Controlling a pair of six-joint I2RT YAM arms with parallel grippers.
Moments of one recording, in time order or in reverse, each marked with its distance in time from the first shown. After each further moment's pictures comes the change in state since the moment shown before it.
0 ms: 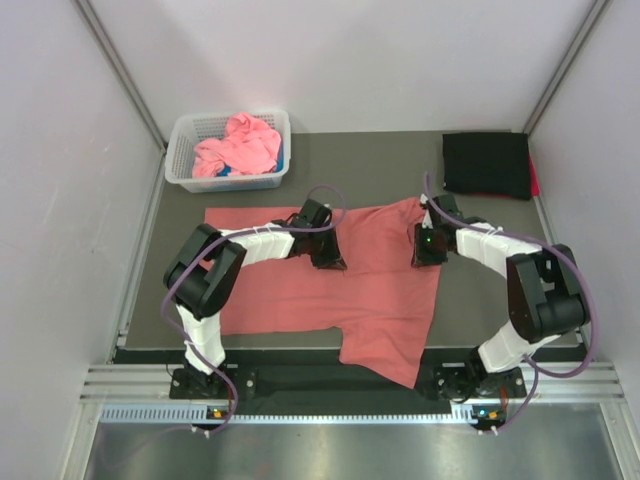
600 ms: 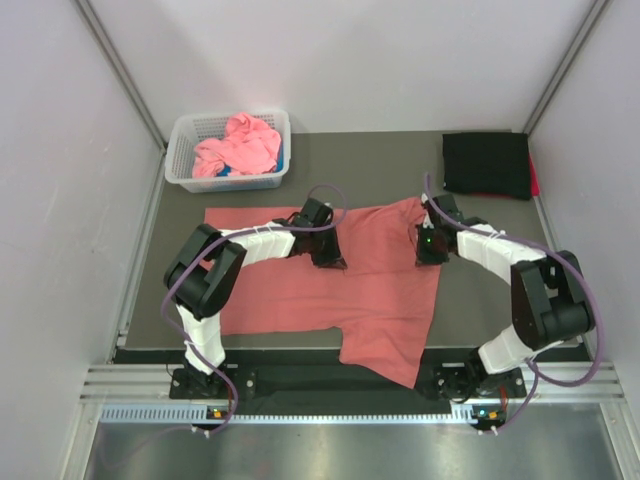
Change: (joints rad) left arm -0.005 0.000 0.013 -0.014 -0.015 -0.002; right arm 0.019 -0.026 -0.005 -0.023 0.059 0.015
